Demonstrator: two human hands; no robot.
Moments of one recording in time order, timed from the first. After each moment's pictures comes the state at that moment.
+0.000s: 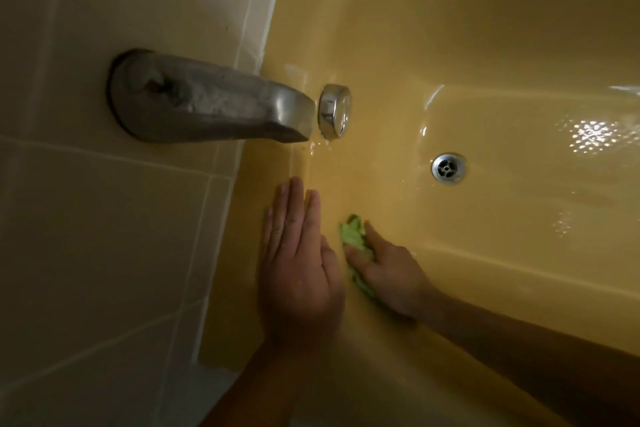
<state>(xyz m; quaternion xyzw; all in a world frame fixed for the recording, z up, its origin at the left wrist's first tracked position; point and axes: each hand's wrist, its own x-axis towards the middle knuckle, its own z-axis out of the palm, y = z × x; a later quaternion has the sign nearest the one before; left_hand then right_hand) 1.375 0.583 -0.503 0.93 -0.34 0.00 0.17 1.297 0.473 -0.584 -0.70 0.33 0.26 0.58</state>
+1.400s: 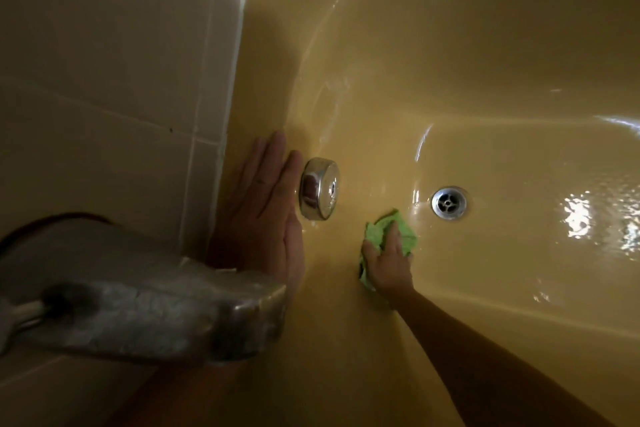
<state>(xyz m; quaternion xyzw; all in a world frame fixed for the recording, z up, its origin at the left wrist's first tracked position) 1.515 0.491 -0.509 0.85 -0.50 0.02 0.17 1.372 0.448 -0.737 -0.59 0.52 0.15 0.59</state>
